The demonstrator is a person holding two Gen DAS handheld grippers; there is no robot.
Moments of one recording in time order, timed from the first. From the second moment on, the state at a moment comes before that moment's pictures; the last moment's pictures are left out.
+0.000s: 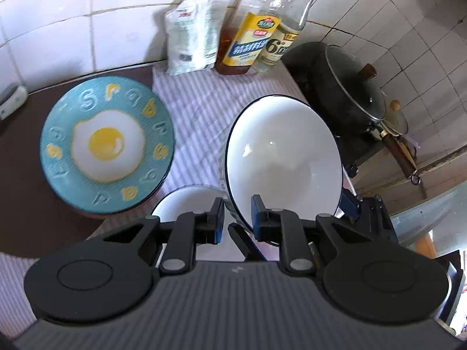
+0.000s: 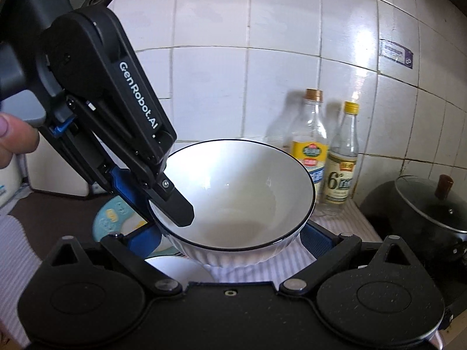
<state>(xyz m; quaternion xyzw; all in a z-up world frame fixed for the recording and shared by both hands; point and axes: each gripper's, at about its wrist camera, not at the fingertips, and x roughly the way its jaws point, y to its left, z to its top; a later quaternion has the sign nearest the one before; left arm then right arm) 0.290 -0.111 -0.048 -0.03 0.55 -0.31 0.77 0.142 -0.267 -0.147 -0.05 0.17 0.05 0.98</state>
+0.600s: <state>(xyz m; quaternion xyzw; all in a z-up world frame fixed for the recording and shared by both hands) 0.285 -0.069 -0.103 -0.04 0.62 -0.26 0.74 0.128 -0.231 -0.188 -0.04 0.23 0.09 0.97</state>
